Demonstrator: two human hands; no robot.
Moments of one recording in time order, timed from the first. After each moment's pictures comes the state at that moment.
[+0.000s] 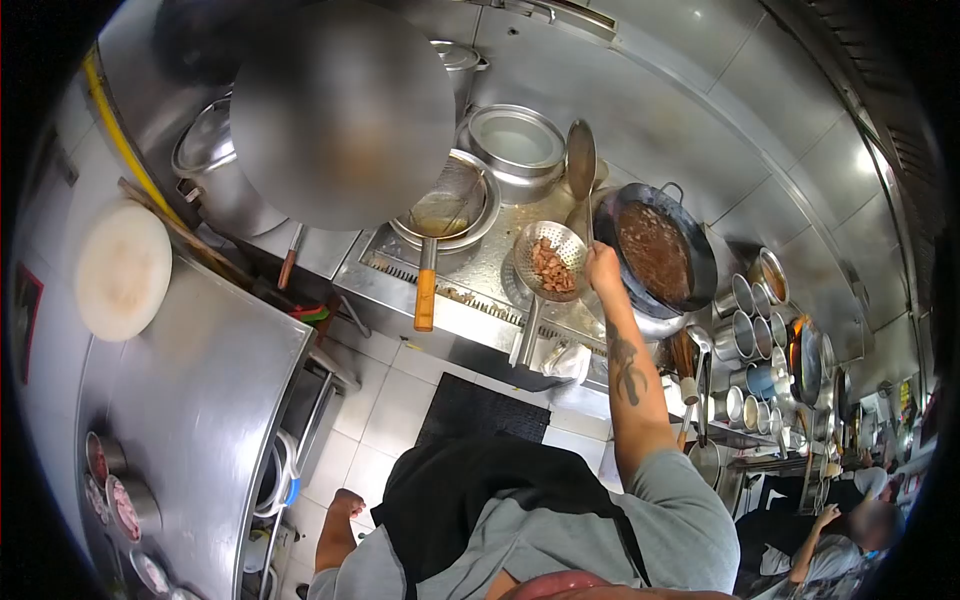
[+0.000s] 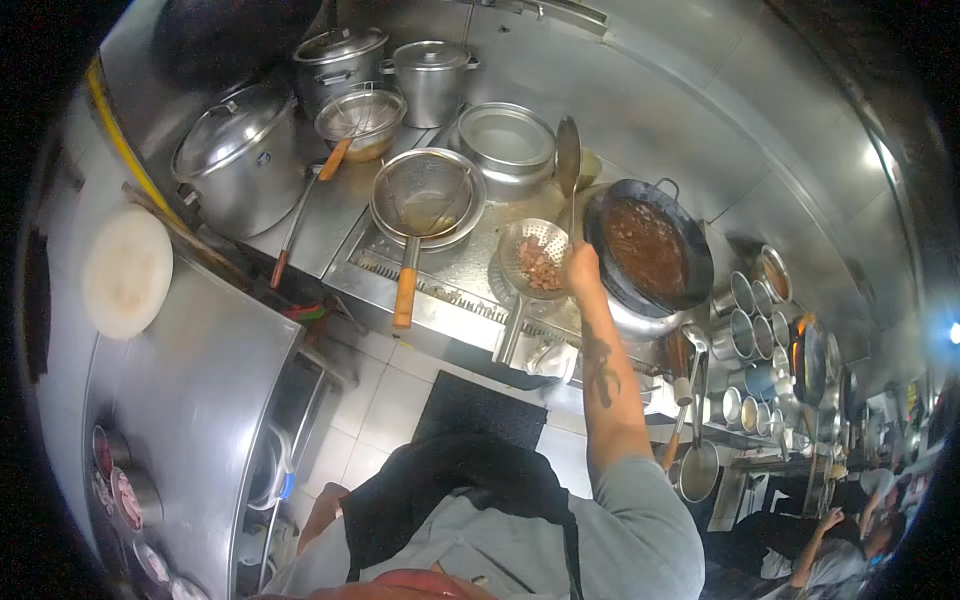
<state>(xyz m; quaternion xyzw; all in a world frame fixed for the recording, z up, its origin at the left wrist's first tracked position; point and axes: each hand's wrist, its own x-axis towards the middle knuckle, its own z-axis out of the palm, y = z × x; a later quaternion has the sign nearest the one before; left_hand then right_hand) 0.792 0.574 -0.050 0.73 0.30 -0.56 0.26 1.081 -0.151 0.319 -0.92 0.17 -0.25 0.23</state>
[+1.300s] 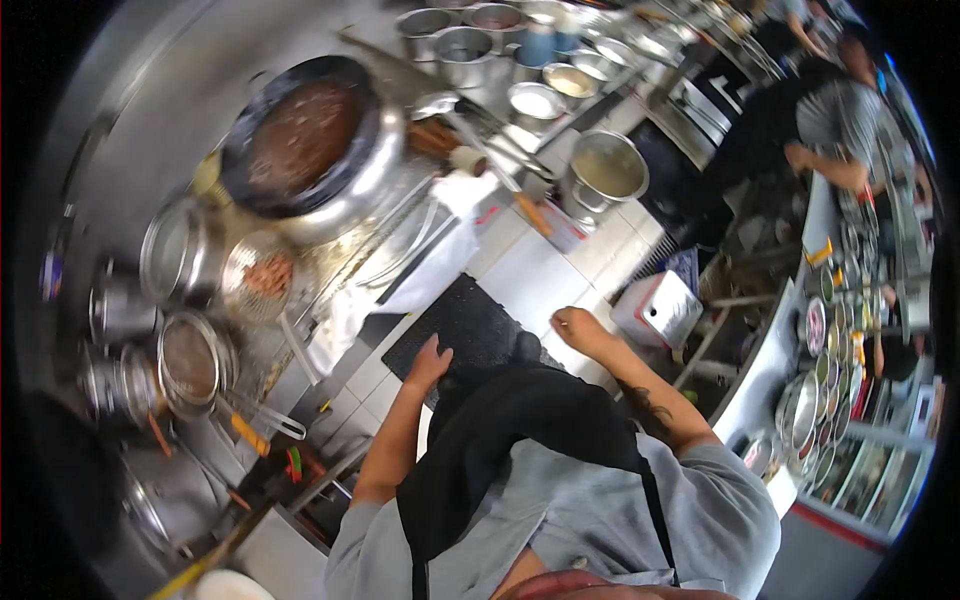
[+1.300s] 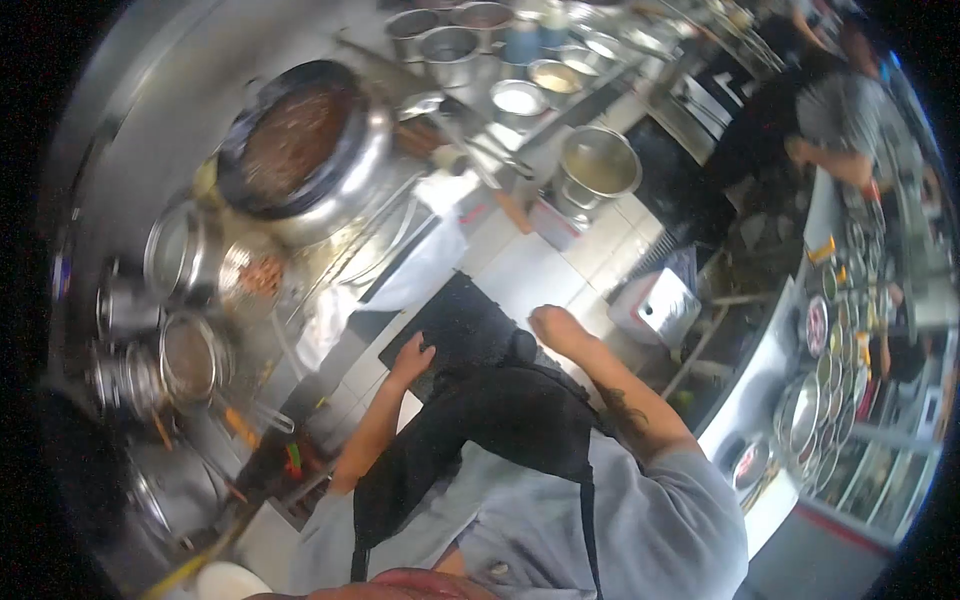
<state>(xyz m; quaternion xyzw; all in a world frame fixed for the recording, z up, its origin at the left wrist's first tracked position) 0.828 0.033 0.083 0.72 -0.52 -0.44 0.14 0.471 -0.077 0.197 -0.81 0.45 -0.14 0.35</state>
